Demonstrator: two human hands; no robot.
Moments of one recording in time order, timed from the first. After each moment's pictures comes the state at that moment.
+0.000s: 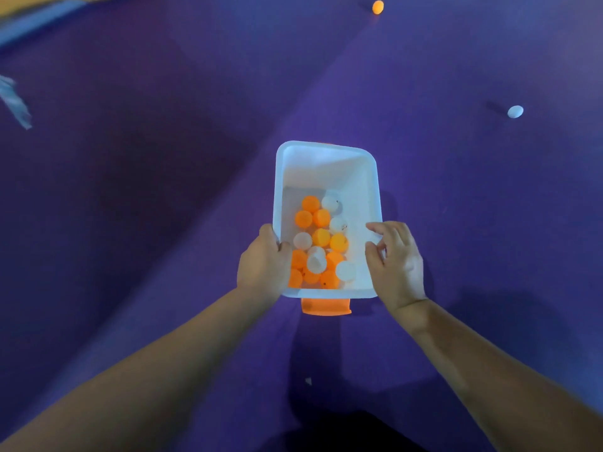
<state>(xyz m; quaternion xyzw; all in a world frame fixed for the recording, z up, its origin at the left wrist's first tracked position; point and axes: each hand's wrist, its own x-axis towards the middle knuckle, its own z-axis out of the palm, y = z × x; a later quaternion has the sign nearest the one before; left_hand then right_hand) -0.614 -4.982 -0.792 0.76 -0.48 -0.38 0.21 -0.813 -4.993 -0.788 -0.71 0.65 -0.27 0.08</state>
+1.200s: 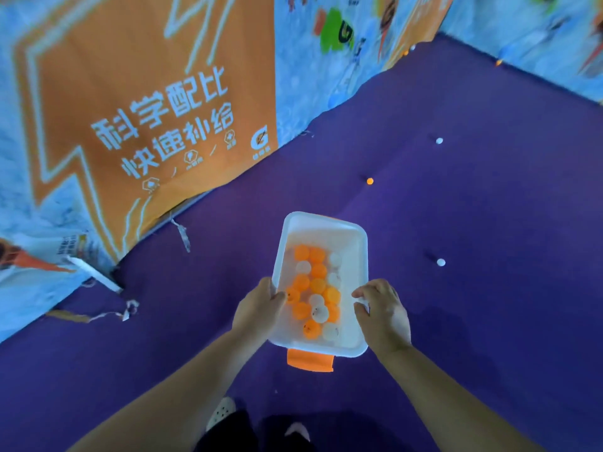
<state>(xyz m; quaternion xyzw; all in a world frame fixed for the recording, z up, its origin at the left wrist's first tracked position) -0.652 -5.014 -0.090 0.82 -0.39 -0.40 0.14 -0.861 -5.062 -0.095 -0.77 0.60 -0.11 0.19</state>
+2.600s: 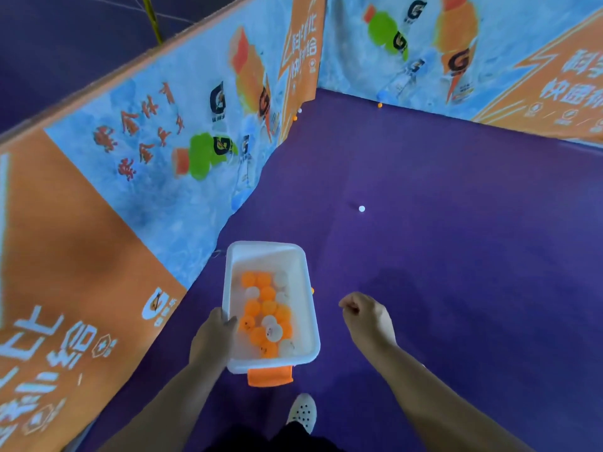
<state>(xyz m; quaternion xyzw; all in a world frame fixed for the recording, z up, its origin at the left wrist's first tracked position) -0.603 -5.708 -0.088 0.79 -0.52 -0.31 0.11 -0.866 -5.704 -0.055 -0.53 0.77 -0.17 0.31</state>
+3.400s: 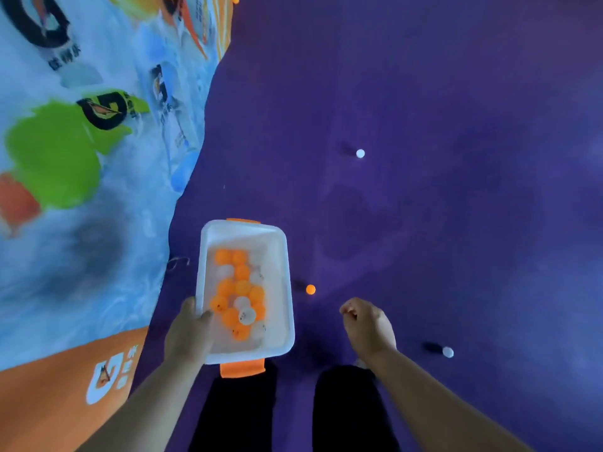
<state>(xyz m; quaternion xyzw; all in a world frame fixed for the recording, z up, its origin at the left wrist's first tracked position) -0.621 -6.112 -0.289 0.80 -0.42 -0.42 -0.01 -0.893 -6.036 -0.277 -0.38 0.83 -0.03 0.41</state>
